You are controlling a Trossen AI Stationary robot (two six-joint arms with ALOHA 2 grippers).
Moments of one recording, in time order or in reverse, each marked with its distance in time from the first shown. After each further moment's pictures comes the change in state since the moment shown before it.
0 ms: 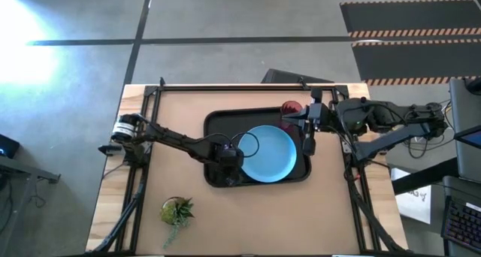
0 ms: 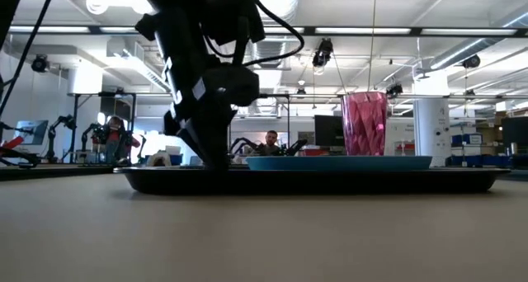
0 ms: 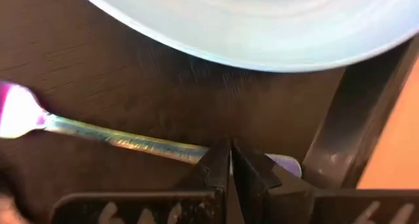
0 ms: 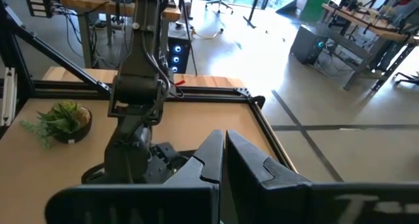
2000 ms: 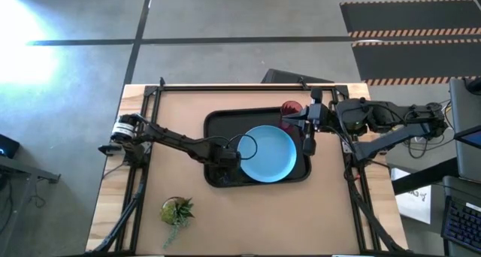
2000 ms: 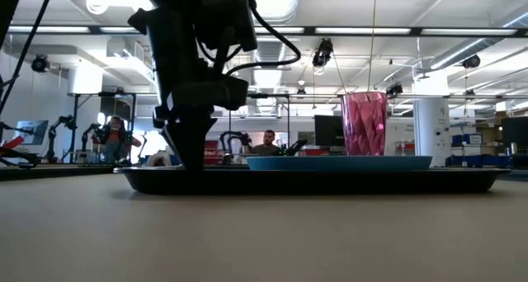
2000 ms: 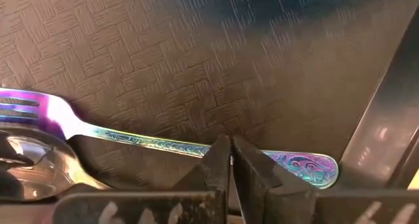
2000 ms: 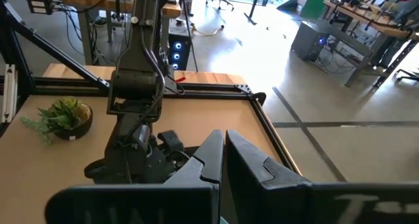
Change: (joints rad) left arm -0.010 -0.001 0.010 -0.165 -0.046 0.084; right arm 0.000 0.000 0.000 -0.014 -0.001 0.009
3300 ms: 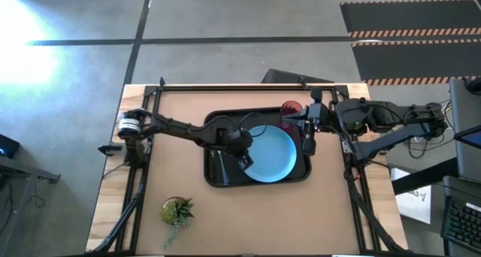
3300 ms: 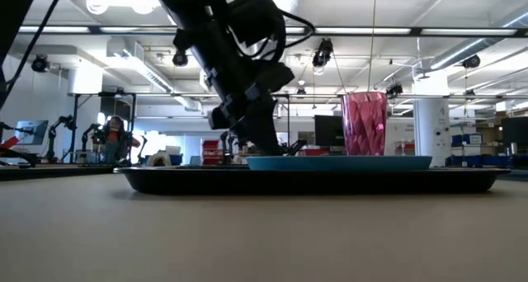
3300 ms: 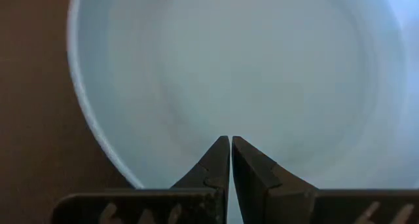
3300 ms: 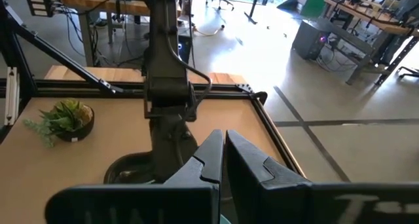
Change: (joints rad) left arm 0.146 0.034 0.071 0.335 -0.028 0.126; right arm 0.000 0.000 0.000 0.000 -0.001 0.014
